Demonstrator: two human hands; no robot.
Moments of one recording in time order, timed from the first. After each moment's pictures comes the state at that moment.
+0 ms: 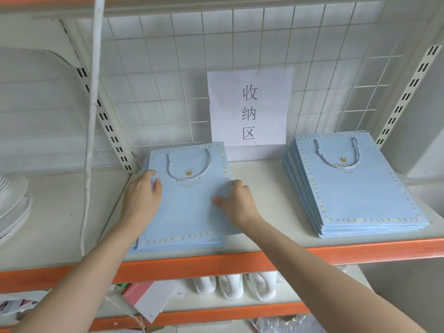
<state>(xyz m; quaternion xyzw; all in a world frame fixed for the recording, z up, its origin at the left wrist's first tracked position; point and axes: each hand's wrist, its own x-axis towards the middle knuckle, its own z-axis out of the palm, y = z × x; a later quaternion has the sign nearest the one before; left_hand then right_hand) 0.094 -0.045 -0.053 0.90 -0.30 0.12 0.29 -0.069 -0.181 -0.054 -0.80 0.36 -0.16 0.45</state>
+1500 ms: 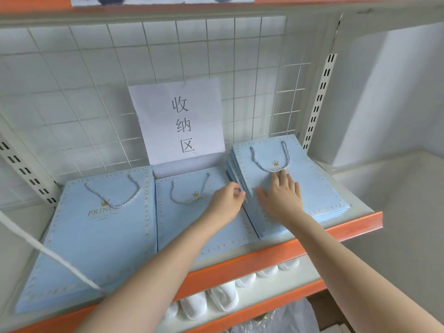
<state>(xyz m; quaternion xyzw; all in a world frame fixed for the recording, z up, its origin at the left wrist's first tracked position) -0.087 -0.238 -0.054 0.76 -0.50 -0.23 0.34 -0.210 -0.319 -0.061 -0.82 0.54 -0.12 0.10</state>
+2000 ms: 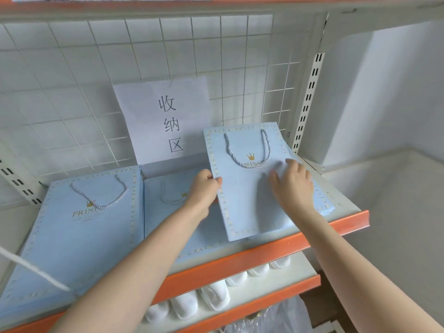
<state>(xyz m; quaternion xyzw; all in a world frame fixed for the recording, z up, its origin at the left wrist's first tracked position) -0.077 -0.256 -0.039 0.71 -0.28 -0.34 0.55 -0.244 -0.332 -0.037 -0.74 0.58 -0.31 0.13</state>
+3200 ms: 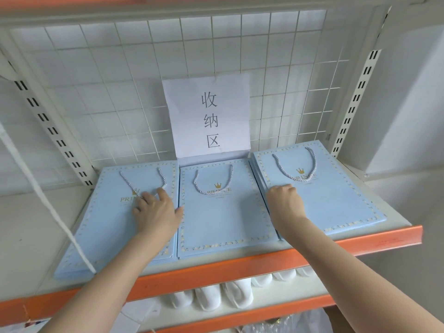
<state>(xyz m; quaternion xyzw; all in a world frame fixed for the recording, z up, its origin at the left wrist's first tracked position) 0.012 -0.127 -0.060 0.96 -0.29 -0.01 -0.01 -0.180 -0.286 -0.054 -0.88 0.46 0.03 -0.07</state>
